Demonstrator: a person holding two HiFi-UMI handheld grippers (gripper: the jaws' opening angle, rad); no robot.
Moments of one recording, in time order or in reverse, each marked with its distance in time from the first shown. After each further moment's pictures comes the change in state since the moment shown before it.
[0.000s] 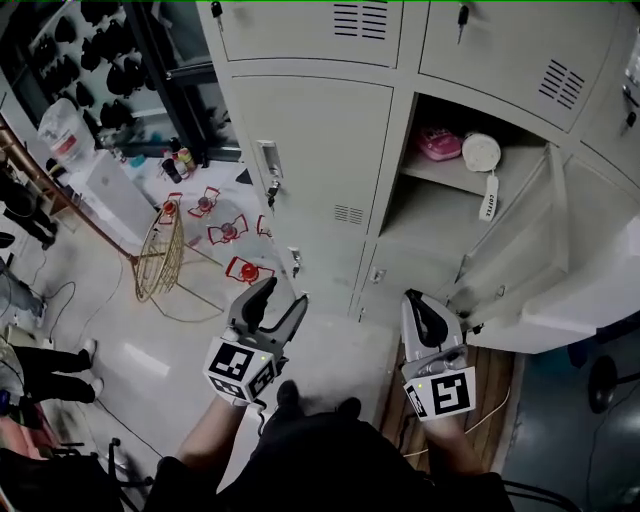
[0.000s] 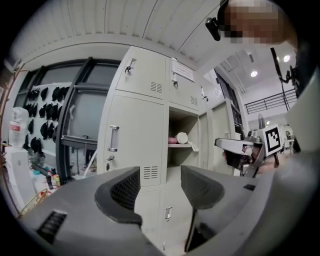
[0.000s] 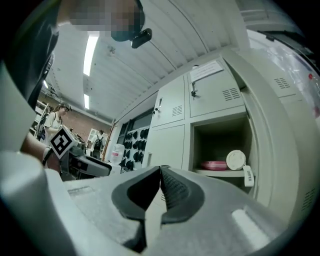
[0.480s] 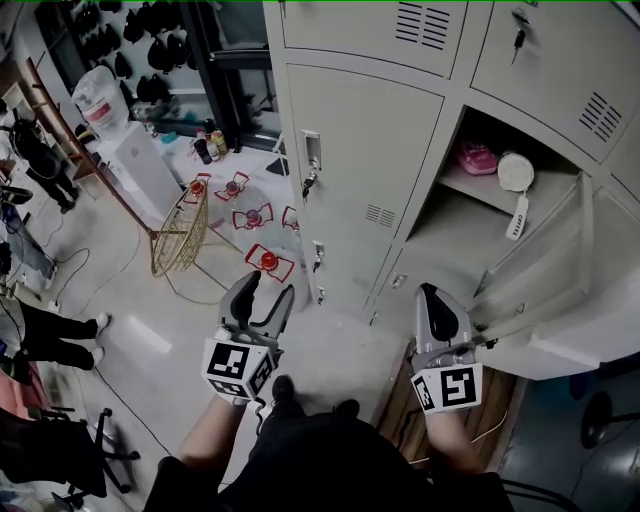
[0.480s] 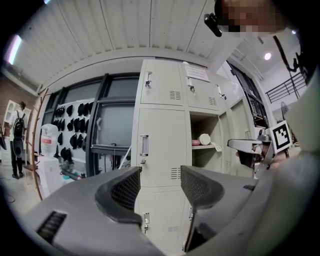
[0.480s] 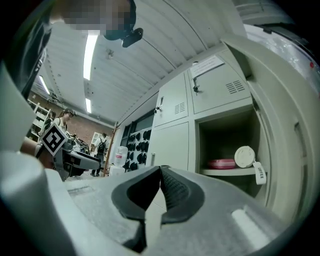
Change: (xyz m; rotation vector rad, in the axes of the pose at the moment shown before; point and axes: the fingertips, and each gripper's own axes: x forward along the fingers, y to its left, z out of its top) left arm -0.055 0.049 0.013 0.019 -0.048 0.301; right arm 0.023 0.008 -0.005 0.043 -0.017 0.049
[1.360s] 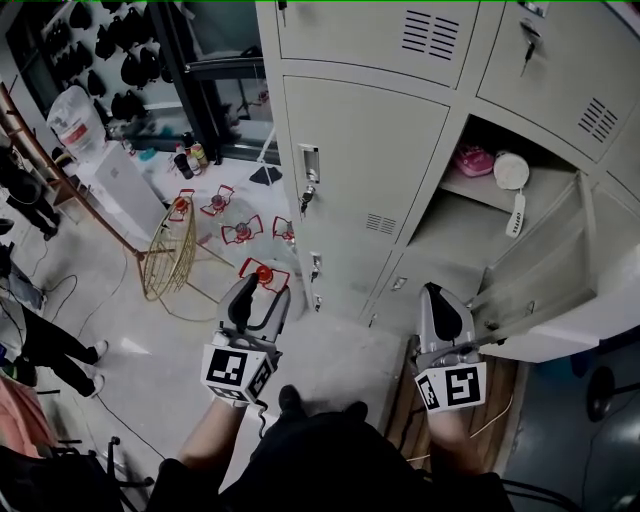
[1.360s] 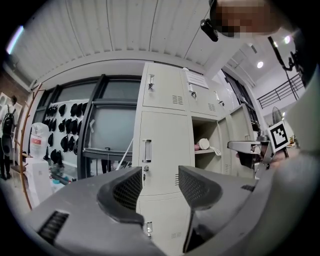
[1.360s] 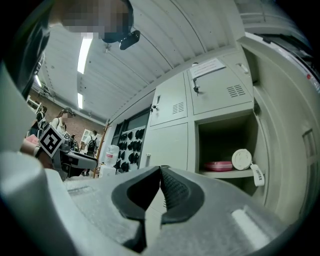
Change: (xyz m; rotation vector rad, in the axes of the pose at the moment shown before) left arm 0.019 0.045 0.009 0.036 -0.069 -0.093; right arm 0.025 0.012 0.008 -0.013 0.008 -0.105
